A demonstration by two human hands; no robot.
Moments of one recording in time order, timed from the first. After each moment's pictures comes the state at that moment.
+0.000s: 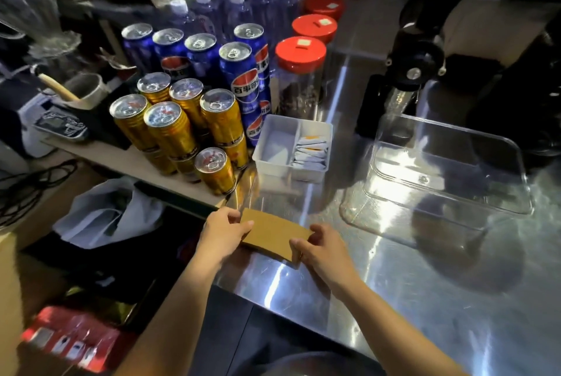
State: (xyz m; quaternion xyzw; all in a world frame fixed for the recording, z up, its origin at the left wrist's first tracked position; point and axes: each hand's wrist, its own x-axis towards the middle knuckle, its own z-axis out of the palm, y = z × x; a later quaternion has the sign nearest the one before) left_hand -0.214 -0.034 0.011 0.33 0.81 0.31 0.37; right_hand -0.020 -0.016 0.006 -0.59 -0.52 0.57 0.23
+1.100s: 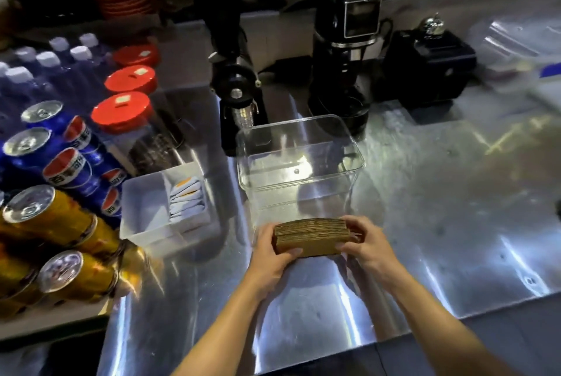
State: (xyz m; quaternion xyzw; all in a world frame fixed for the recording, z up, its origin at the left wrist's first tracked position) left_hand -0.013 0.016 -0.014 0.53 0.49 0.35 0.59; right_hand 0.179 -0.029 0.014 -0.63 -0.42 0.45 0.47
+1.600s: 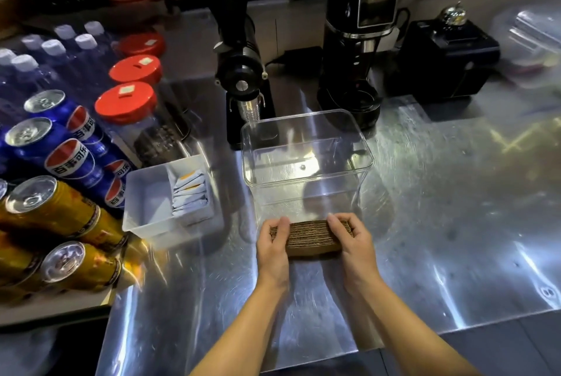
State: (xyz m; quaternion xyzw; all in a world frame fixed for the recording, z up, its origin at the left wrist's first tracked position) left_hand 0.011 0.013 -0.014 0.37 0.49 0.50 0.61; right_hand 0.138 -0.015 -0.002 -0.58 -0.28 0.48 0.60
